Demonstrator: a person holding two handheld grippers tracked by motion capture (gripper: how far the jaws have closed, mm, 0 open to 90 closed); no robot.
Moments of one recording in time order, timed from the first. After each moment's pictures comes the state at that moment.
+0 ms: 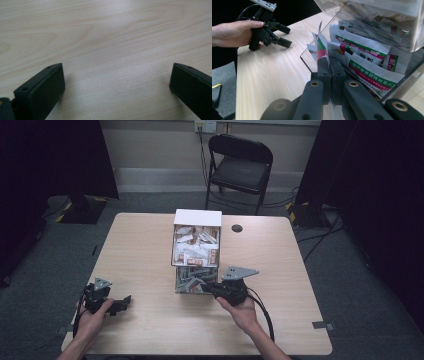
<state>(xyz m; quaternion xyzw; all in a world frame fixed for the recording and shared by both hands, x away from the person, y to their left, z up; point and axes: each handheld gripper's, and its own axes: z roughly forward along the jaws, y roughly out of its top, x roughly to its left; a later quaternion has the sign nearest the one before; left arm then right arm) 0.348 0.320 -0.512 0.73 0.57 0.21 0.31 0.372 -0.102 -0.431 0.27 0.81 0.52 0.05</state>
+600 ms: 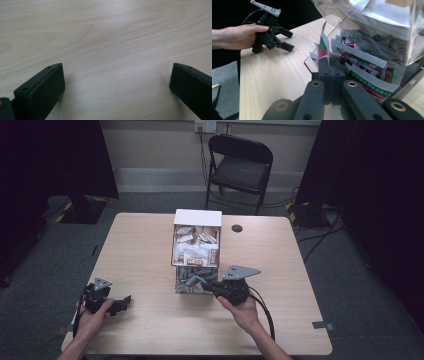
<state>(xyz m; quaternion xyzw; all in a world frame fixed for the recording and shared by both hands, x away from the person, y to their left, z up) 0.348 0.320 -0.512 0.74 0.57 0.21 0.31 0.368 -0.103 -0.419 0.26 0.80 0.53 0.06</state>
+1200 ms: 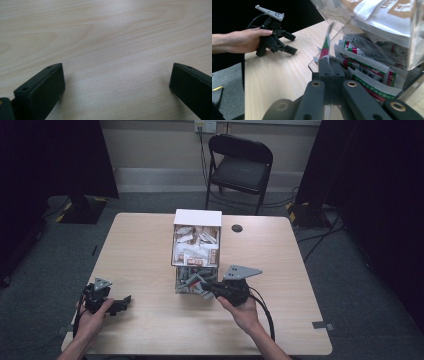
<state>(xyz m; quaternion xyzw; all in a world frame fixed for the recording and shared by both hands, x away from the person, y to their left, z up) 0.348 0.320 -0.512 0.74 0.57 0.21 0.31 0.364 -0.103 -0.413 0.26 0.80 0.54 0.06</state>
